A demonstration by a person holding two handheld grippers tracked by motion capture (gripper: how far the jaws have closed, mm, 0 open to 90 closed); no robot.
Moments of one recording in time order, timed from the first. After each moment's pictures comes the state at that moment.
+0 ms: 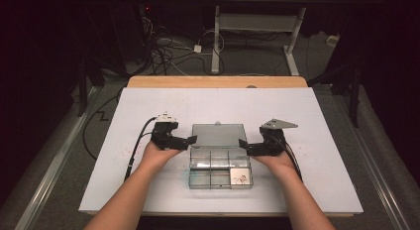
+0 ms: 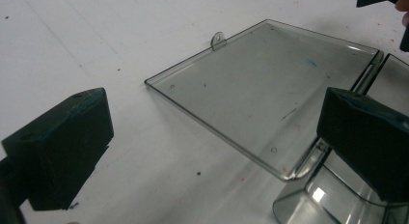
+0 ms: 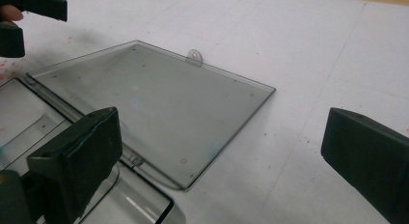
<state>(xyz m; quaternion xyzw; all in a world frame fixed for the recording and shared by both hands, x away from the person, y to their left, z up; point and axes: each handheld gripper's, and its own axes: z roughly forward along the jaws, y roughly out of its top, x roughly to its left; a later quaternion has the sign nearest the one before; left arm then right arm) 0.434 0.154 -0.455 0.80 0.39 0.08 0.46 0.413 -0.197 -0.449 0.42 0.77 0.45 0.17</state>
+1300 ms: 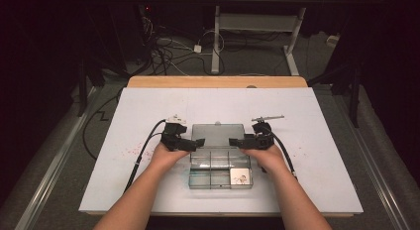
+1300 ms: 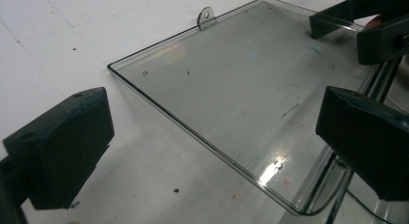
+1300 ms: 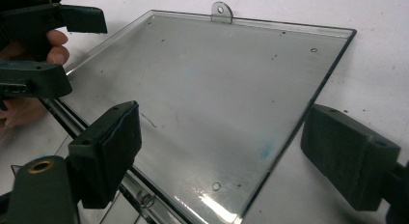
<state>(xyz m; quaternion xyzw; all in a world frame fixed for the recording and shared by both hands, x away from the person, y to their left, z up) 0.443 0.136 -0.476 0.80 0.39 0.05 0.44 0.448 -0.178 -0.472 0.48 0.77 0.42 0.00</state>
